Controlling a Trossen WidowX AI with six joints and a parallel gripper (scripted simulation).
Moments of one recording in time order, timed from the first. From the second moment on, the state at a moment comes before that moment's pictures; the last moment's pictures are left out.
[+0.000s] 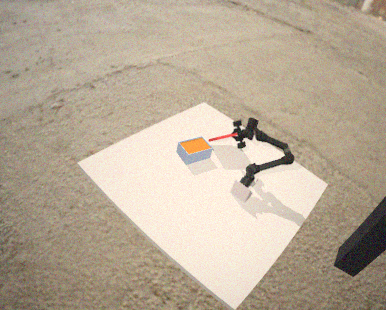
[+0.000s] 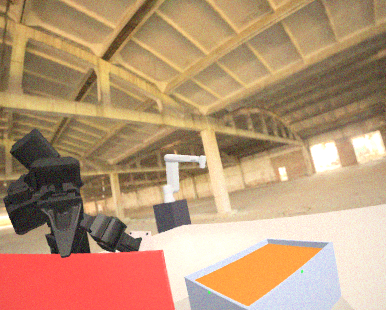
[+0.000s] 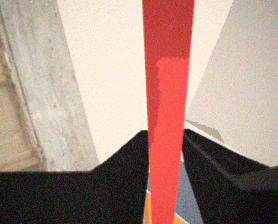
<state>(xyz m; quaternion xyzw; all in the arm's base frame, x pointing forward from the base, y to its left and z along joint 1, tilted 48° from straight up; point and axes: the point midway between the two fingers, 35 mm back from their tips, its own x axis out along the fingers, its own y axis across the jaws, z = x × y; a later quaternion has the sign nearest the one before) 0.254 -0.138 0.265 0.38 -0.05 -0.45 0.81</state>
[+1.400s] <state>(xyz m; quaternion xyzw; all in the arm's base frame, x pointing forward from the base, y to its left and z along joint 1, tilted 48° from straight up) 0.251 -0.160 0.251 0.38 -0.06 -0.43 0.81</state>
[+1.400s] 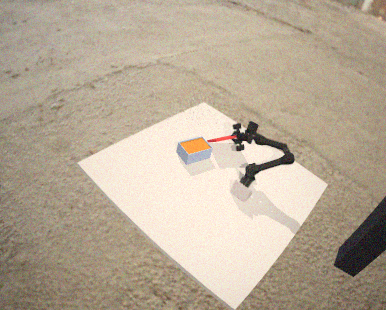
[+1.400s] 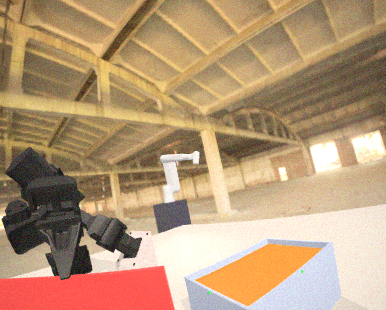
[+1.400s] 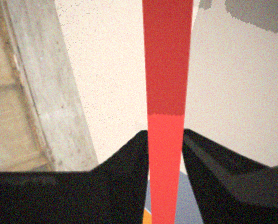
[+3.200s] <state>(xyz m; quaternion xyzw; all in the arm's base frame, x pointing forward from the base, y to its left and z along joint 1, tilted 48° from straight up) 0.245 -0.190 0.233 0.38 -0.08 -0.43 0.82</state>
